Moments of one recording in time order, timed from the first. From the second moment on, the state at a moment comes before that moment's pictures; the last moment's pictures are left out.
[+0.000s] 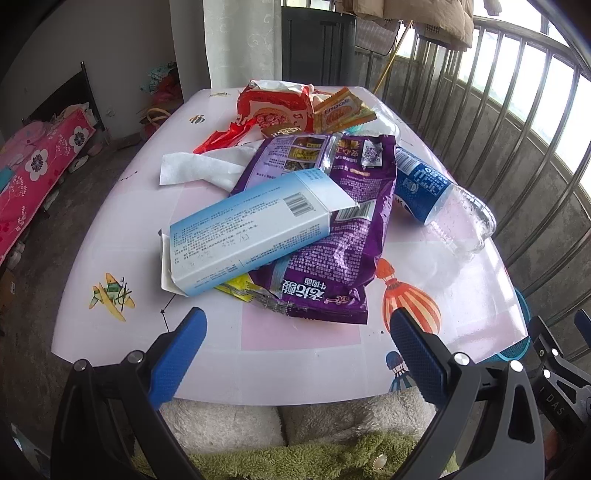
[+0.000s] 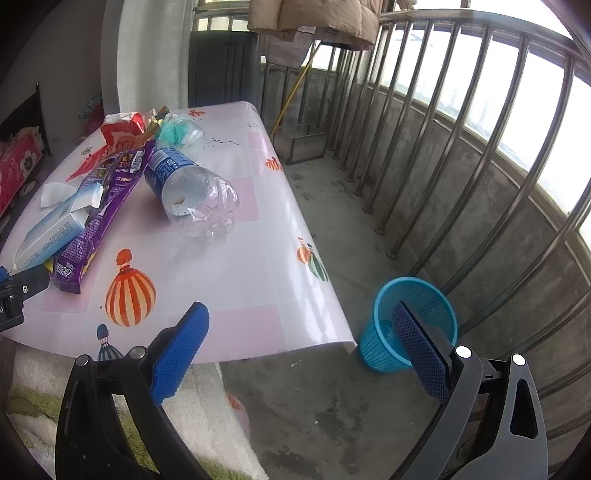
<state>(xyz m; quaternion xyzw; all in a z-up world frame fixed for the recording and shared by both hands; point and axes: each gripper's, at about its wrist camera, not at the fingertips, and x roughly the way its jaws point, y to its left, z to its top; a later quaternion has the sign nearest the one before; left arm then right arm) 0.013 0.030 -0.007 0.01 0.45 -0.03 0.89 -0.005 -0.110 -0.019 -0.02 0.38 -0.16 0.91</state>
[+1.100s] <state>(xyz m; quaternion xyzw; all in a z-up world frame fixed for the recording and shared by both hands) 0.129 0.115 -0.037 -0.02 0.49 -0.28 0.82 0.145 -0.099 -0.039 -0.03 0.53 0.16 0.83</state>
